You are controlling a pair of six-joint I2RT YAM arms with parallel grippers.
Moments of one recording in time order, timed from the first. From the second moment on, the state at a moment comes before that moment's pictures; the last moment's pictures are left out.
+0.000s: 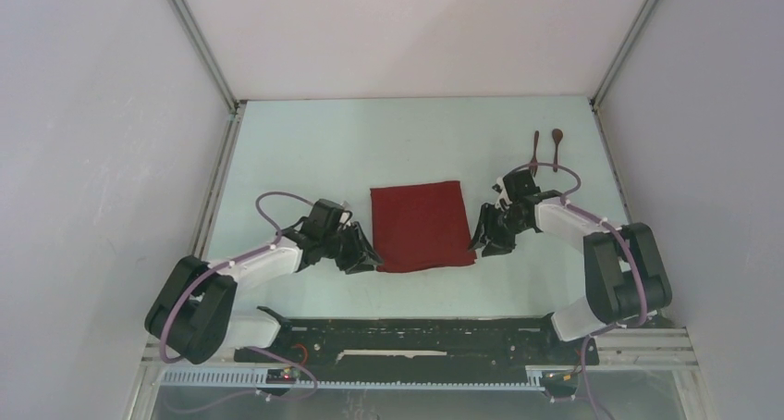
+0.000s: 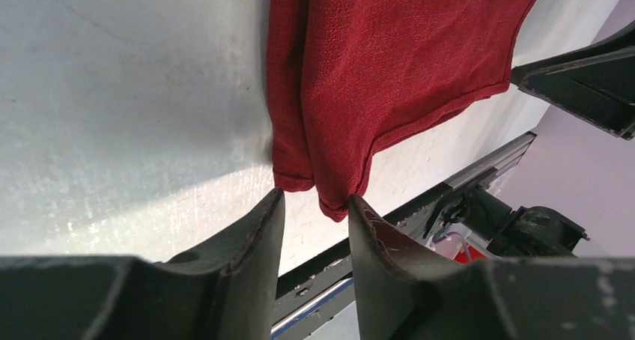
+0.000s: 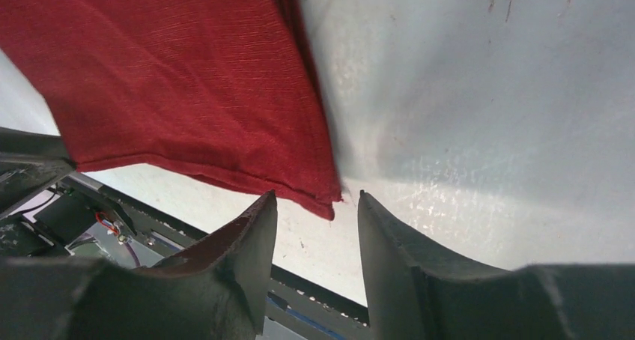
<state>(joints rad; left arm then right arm) -0.51 1.28 0.51 -0.18 0.40 -0.94 0.24 1.49 0.79 -0.53 -0.43 0.47</state>
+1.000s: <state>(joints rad) -0.55 1.32 0.57 -0.22 0.39 -0.93 0.28 1.54 0.79 -0.52 -0.44 0.46</state>
